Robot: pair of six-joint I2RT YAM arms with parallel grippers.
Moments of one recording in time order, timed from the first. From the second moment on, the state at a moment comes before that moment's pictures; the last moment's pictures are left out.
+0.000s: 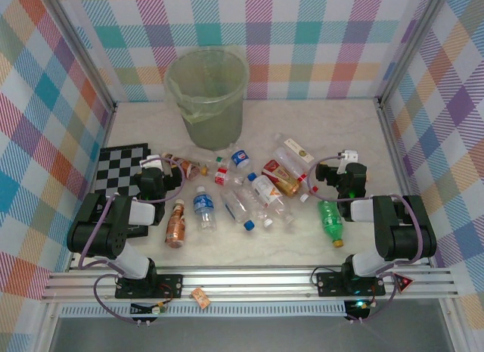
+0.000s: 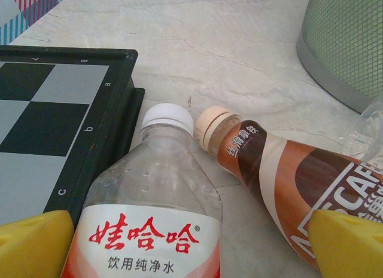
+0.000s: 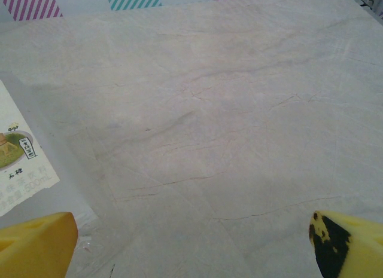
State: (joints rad) left arm -0.09 1.57 0.38 0.76 -0.27 -0.13; right arm 0.02 1.52 0.38 0.73 0.00 0.08
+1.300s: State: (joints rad) left arm -0.13 0.93 0.86 -0.48 0.34 -0.77; right arm 0.05 1.37 0.87 -1.10 -0.20 0.44
